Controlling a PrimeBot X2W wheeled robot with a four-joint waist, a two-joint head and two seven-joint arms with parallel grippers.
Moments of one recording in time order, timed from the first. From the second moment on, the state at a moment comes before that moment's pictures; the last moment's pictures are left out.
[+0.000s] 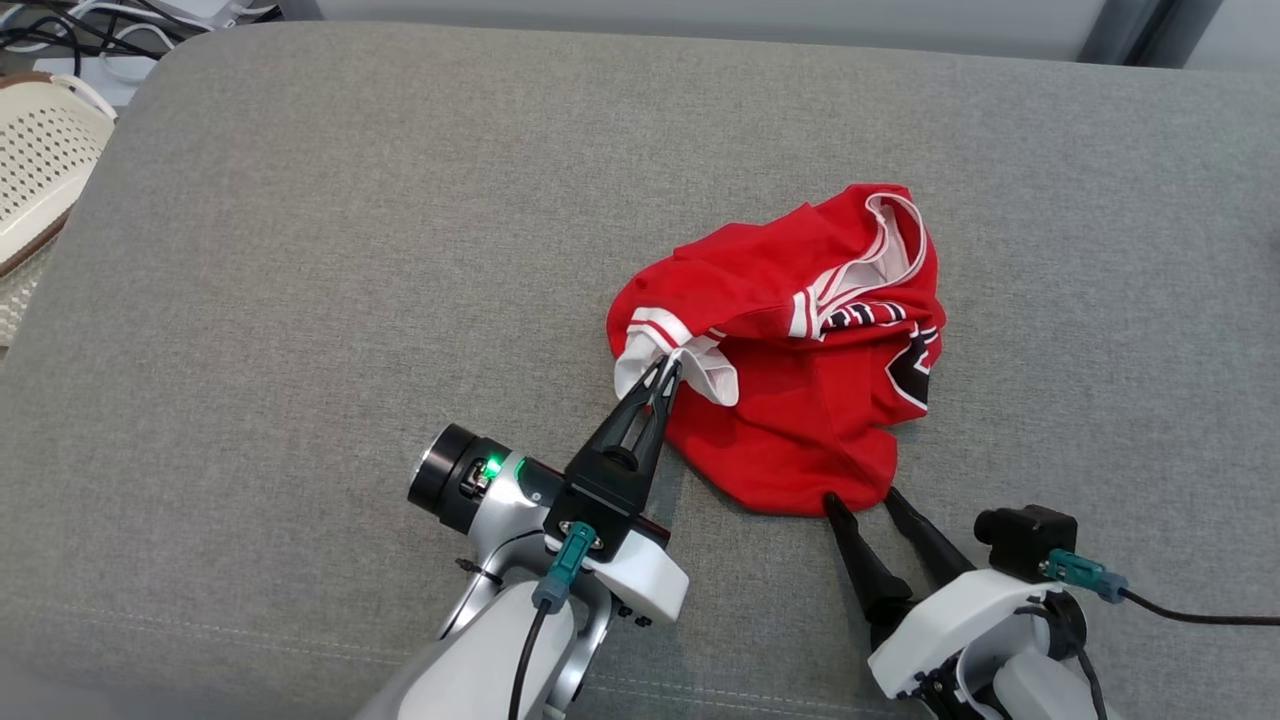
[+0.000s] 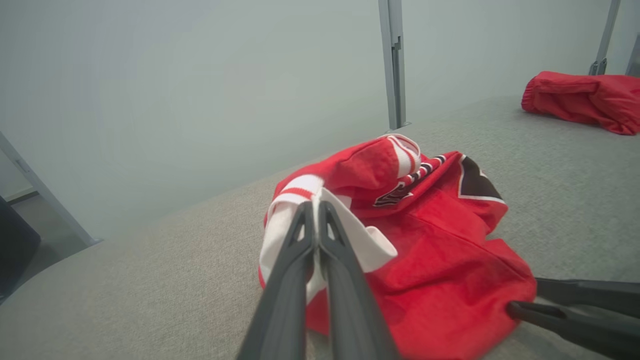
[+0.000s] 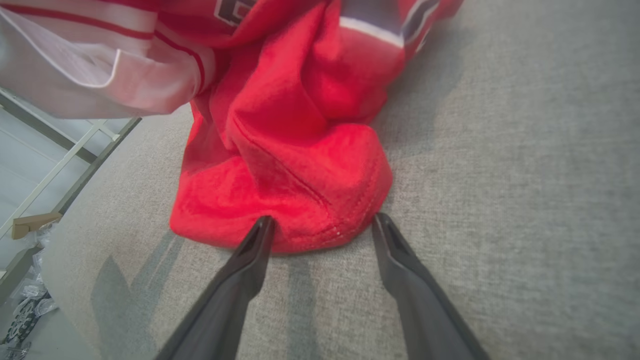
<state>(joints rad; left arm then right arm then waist) -0.46 0.06 -0.72 0.38 -0.19 0.25 -0.26 -0.33 -0.12 0.53 0.61 0.69 0.13 -0.26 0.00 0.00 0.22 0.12</state>
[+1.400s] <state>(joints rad) -0.13 0.06 -0.07 0.11 -0.45 0.06 -0.26 -0.10 -0.29 0.28 0.40 0.57 0.13 -0.26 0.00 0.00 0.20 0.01</state>
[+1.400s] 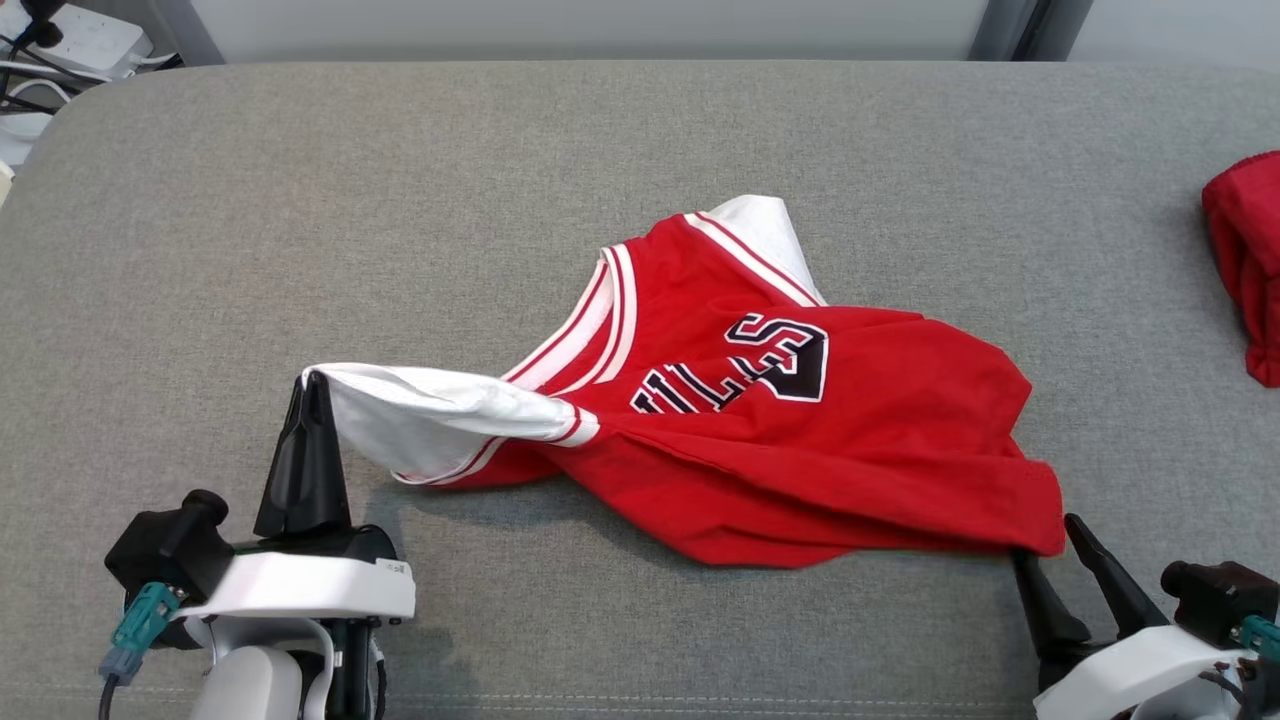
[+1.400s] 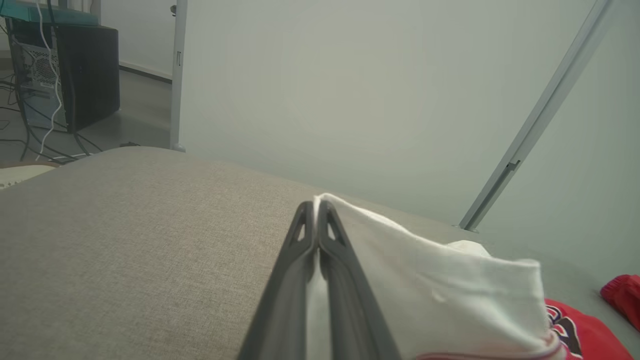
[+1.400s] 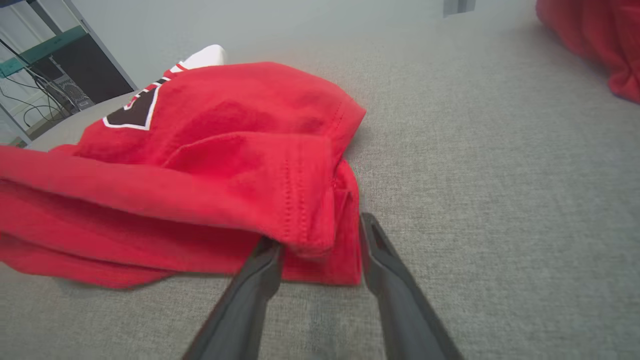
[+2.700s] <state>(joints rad) -0.50 0.14 -0.05 -0.26 -0.61 -0.10 0.01 -0.45 -0.63 0.23 -0.02 0.82 0.13 -0.22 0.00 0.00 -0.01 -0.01</state>
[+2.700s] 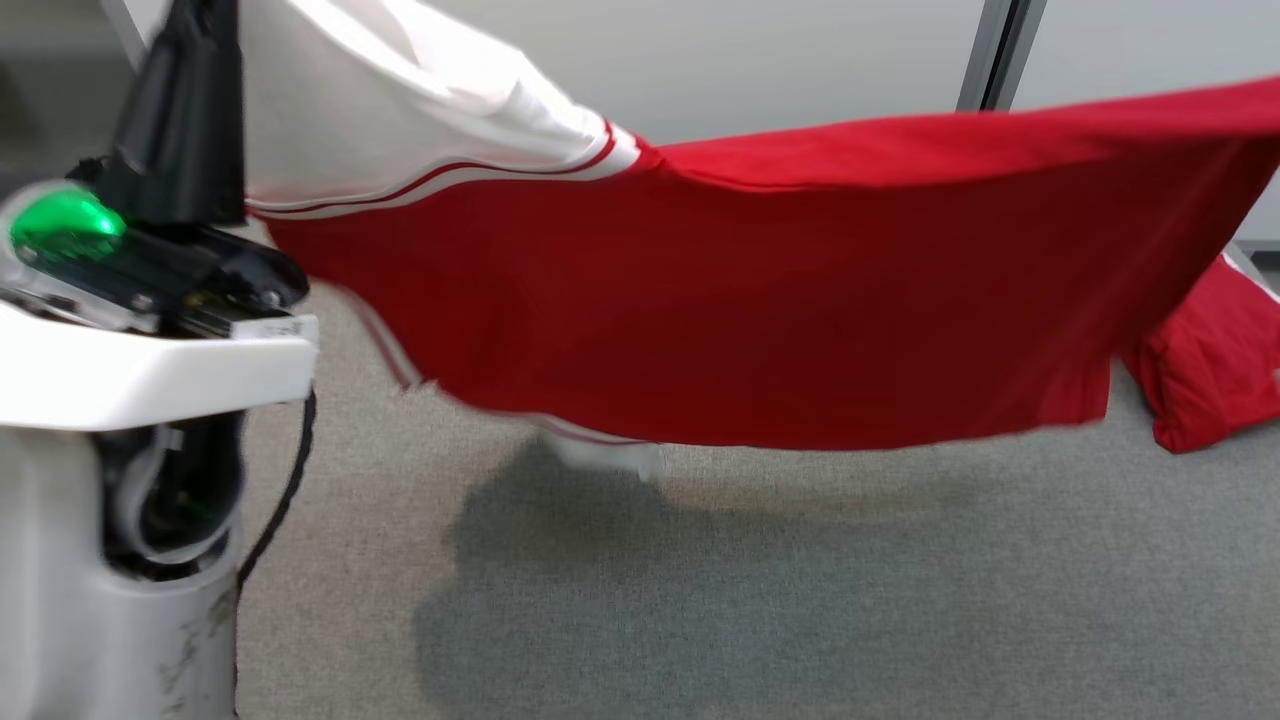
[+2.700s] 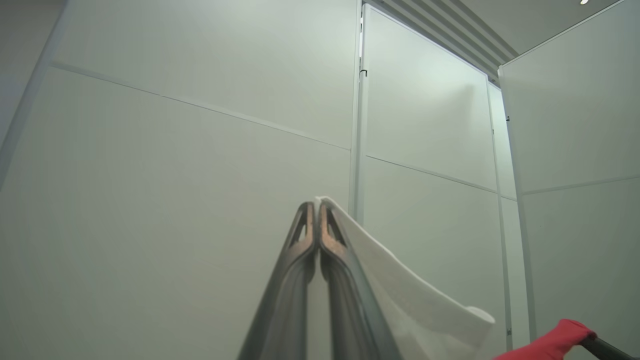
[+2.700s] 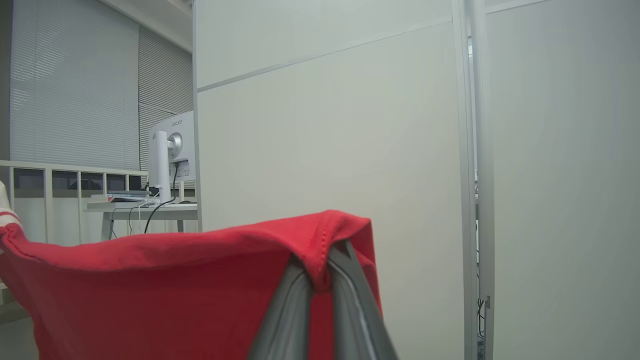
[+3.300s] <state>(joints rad) -0.87 0.18 -0.16 0.32 -0.52 -0.07 -0.01 -0.92 -0.39 0.18 0.45 0.72 0.13 0.08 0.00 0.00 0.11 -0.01</state>
